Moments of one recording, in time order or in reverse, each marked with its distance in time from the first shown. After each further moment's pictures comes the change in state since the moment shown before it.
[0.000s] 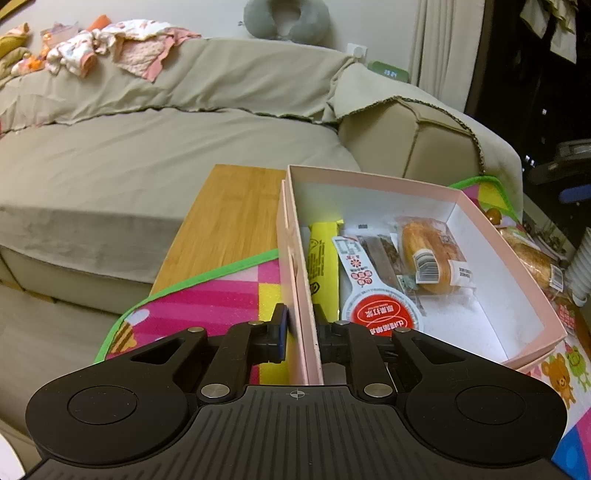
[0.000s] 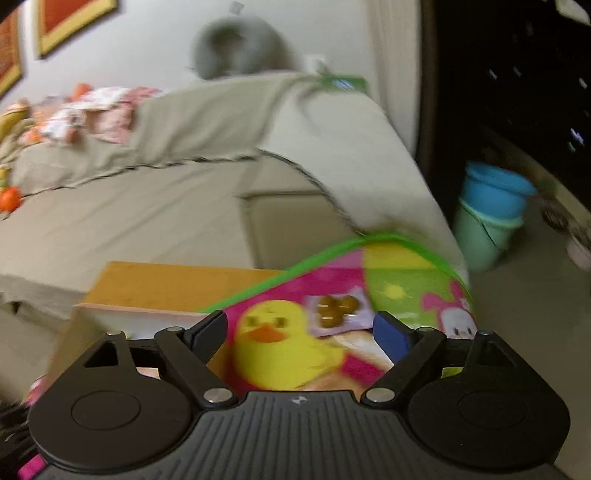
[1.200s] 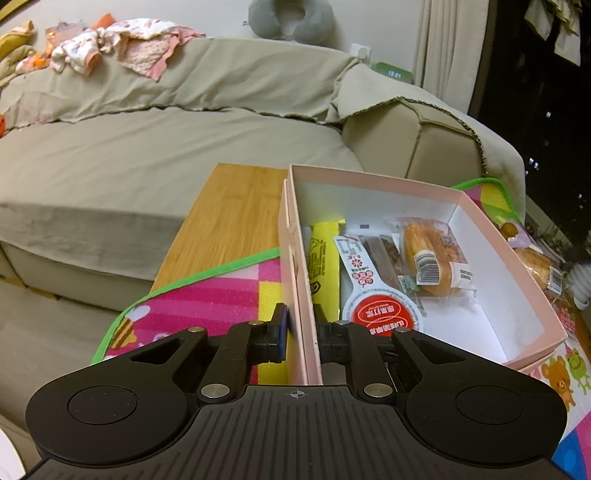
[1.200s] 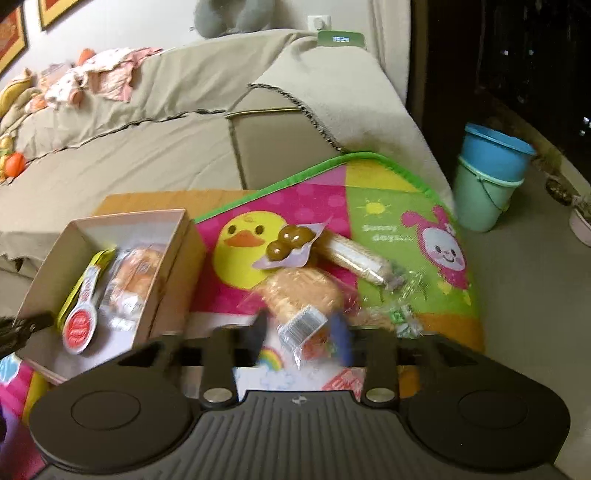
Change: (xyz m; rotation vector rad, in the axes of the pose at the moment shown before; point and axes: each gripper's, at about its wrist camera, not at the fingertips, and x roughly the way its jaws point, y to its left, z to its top) left arm -0.001 -0.003 0.000 -0.009 0.003 0.017; right arm -0.021 -0.027 -0.066 -0.041 0.094 0.028
